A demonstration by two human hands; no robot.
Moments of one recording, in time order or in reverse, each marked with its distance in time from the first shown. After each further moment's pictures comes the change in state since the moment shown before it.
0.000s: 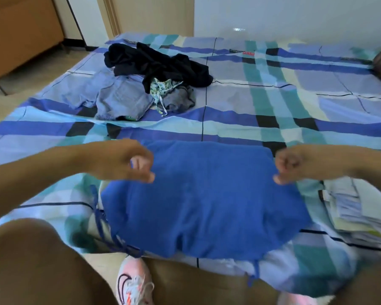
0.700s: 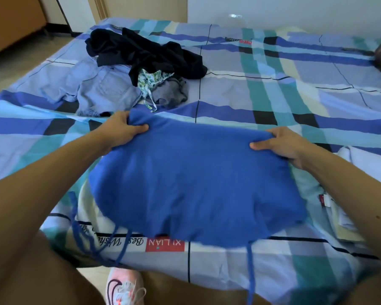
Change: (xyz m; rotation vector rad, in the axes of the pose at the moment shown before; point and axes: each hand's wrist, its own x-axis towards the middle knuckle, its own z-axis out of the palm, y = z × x) left_hand 0.107 -0.048 0.004 -0.644 0.611 -0.407; right_hand 0.103 0.029 0.006 0.769 0.395 0.129
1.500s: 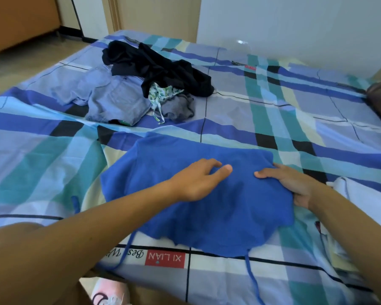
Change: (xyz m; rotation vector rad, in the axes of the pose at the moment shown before) left_hand -0.077 0.066 0.102 0.081 -0.453 0.228; right_hand -0.034 -0.004 0.007 0.290 -0.215 0.146
